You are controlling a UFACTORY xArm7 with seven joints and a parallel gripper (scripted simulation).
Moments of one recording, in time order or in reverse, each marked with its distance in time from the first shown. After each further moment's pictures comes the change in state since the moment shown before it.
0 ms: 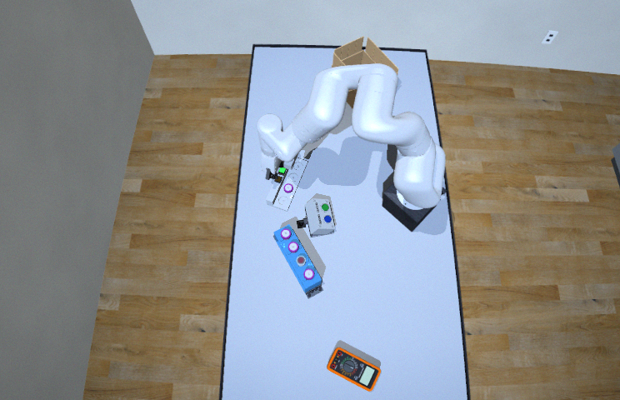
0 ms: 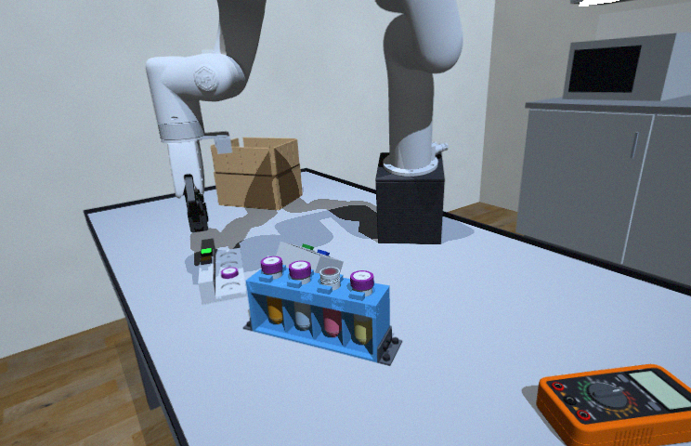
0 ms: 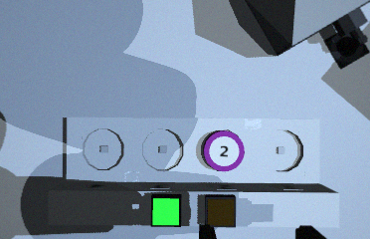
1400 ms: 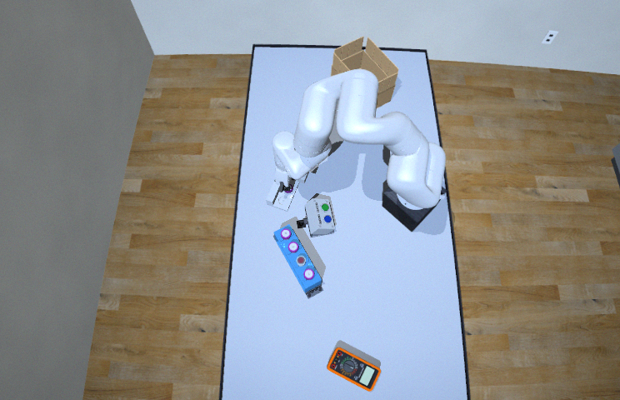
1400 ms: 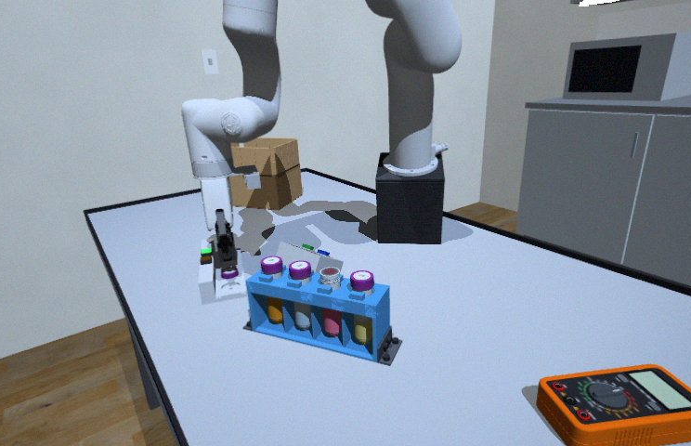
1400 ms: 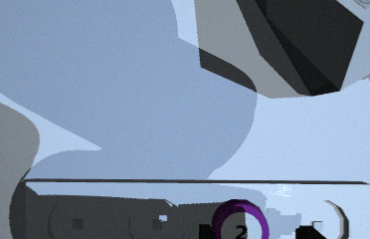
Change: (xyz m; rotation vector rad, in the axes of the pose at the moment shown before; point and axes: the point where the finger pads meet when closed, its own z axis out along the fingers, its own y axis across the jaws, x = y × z) arm 0.042 -0.002 0.071 0.003 -0.001 0.001
